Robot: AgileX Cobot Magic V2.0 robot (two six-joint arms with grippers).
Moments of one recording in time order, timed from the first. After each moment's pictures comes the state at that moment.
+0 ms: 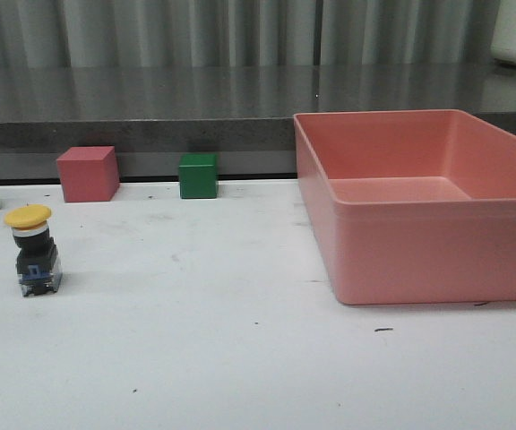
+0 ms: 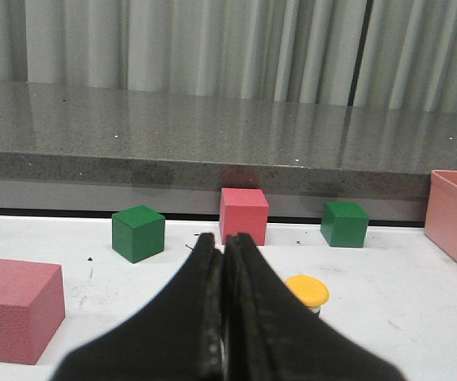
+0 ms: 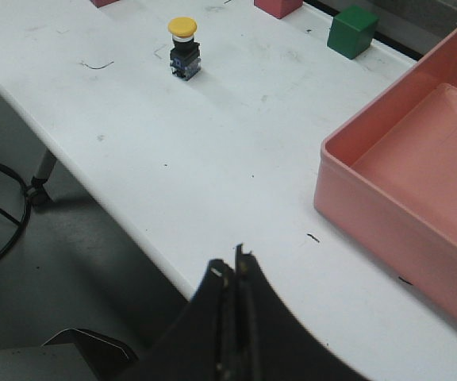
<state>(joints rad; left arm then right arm) -0.07 0.00 0.01 0.04 0.03 -0.11 0.74 0.48 -0.74 0.06 0.87 -0.06</state>
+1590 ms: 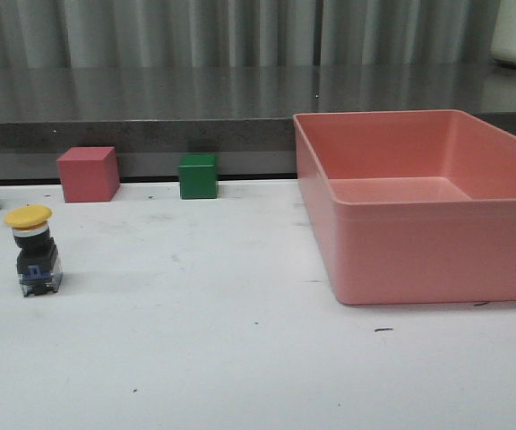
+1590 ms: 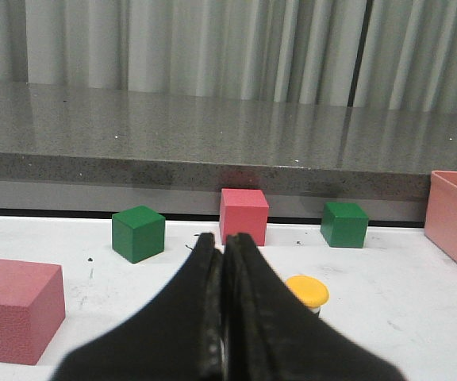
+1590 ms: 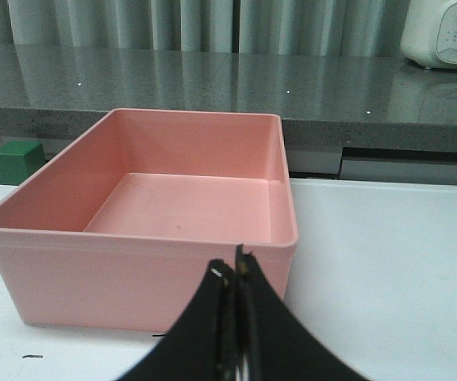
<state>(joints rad) -0.07 0.00 0.01 0.04 0.03 -0.11 0.07 -0.01 0.03 0.08 0.09 -0.06</state>
